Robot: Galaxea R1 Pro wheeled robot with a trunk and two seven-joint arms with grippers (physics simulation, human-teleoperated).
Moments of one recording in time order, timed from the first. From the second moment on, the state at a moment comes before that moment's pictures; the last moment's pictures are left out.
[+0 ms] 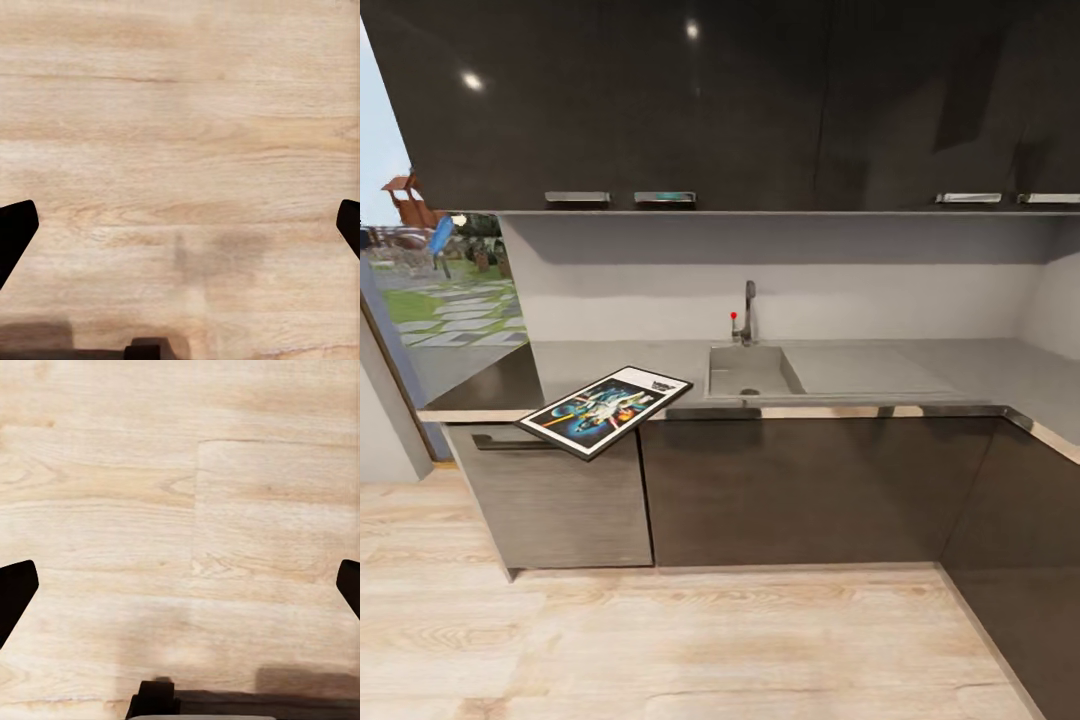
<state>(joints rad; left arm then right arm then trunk) 0.04 -0.02 0.08 -0.61 0.00 -0.09 0.00 -0.20 -0.07 0.00 -0.21 0.03 -0.25 -0.01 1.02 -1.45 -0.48</state>
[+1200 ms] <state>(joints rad) 0.04 -0.08 0.06 -1.27 0.83 -0.06 0.00 -0.20 -0.07 0.00 -0.21 0.03 -0.25 -0.01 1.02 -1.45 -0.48</state>
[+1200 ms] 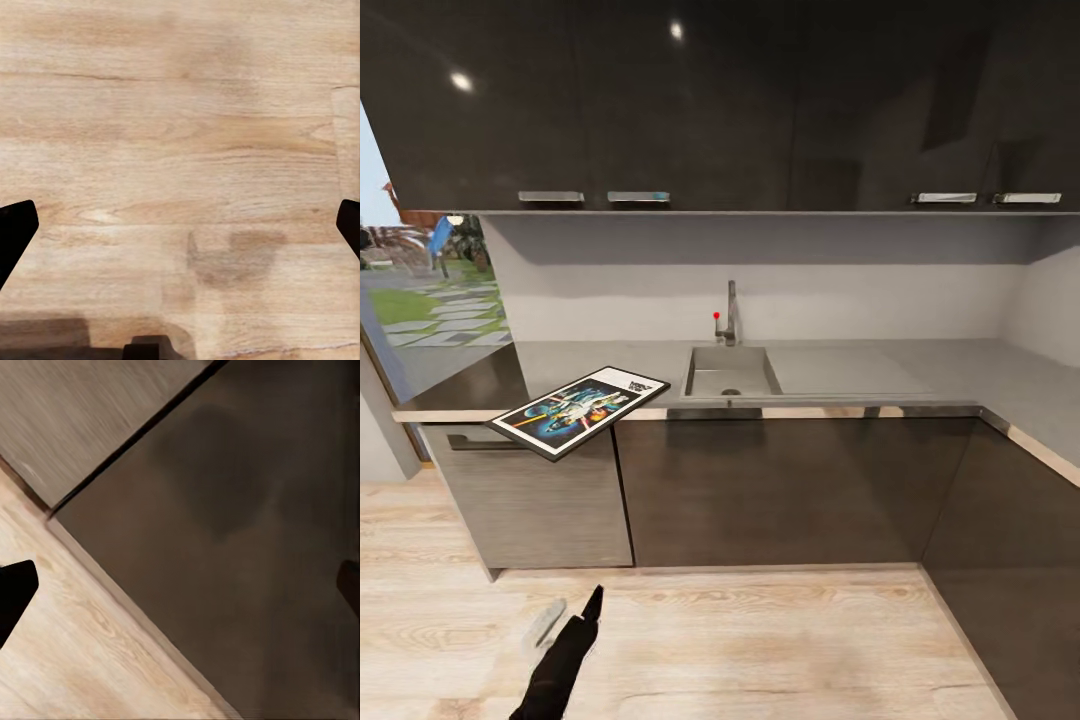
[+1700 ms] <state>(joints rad) 0.04 -0.14 0.01 -1.54 1.23 -0.02 0.00 -0.20 -0.07 0.00 -0.21 0.03 -0.25 -0.01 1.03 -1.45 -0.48</state>
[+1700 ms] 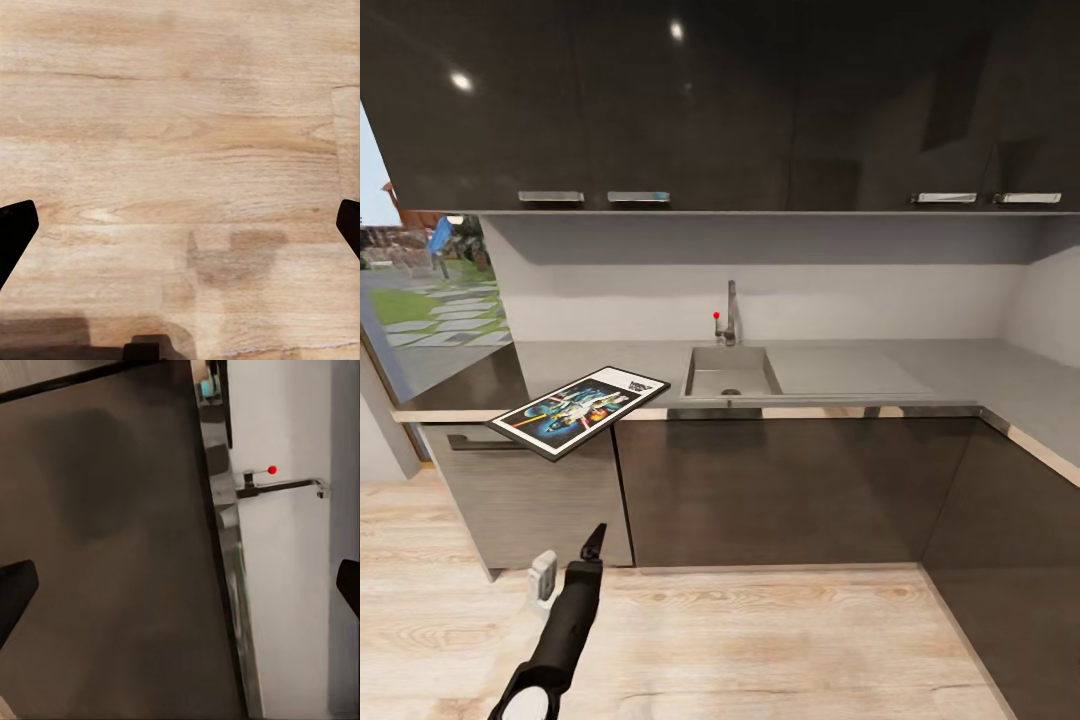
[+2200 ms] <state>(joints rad) 0.04 -0.17 0.01 -1.56 1.27 -0.02 0.00 -0.20 -0.07 0.00 -0.21 0.03 -0.25 -0.01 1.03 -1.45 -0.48</state>
